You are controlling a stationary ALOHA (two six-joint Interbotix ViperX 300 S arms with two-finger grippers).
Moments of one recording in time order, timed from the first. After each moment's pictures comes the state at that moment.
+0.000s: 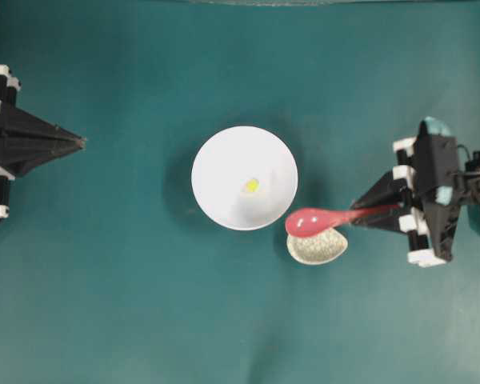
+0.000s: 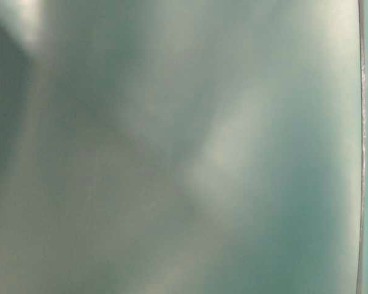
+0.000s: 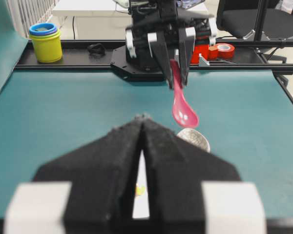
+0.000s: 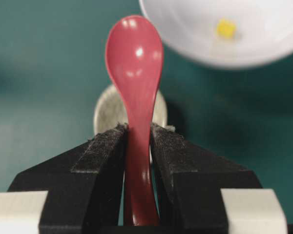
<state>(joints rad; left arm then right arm) 0.02 -0.97 1.18 0.02 -0.22 0.01 0.14 -0.48 1.10 0.51 -0.03 -0.27</state>
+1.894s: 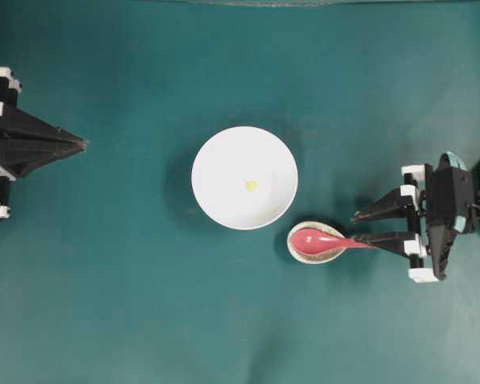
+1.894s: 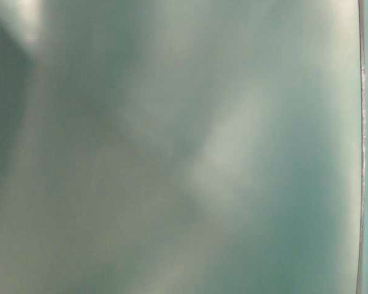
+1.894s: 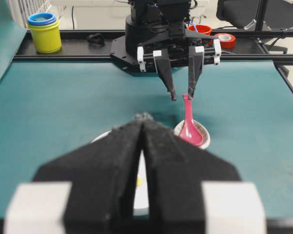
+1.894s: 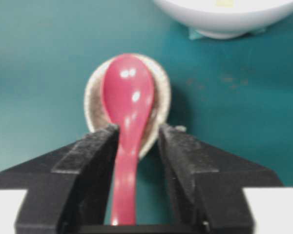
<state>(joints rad) 0.02 -0.97 1.18 0.02 -0.19 0.01 0.41 -0.16 1.31 0.51 -0.80 -0.03</state>
